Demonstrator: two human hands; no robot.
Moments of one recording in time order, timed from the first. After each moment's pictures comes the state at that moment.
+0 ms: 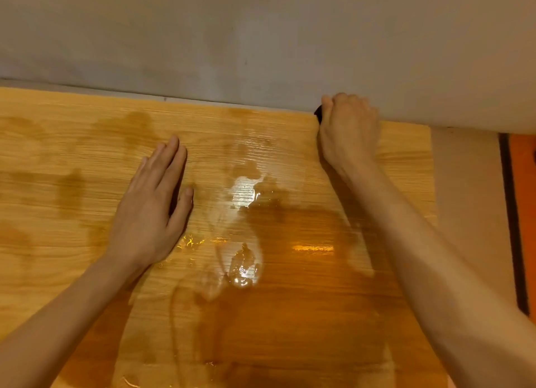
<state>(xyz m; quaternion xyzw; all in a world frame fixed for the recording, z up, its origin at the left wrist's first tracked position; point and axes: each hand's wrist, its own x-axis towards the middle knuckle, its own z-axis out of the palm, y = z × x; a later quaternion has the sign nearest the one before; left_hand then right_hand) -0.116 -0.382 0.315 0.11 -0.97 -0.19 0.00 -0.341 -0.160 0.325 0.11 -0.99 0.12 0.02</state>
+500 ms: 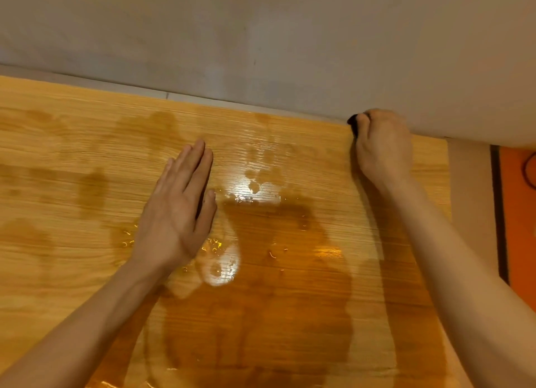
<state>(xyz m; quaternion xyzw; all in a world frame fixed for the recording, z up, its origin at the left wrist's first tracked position) -0.114 -0.382 0.310 0.08 -0.97 -0.21 0.04 -0.341 -0.144 0.330 0.10 -0.99 0.14 0.00</state>
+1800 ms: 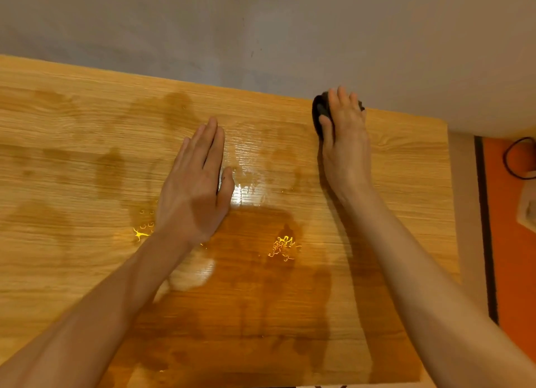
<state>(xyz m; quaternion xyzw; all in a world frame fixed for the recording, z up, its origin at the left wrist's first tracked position) -0.117 -0.383 0.302 0.09 -0.98 -0.19 0.06 -0.265 -0.194 0.325 0.14 -0.96 0.25 -0.01</state>
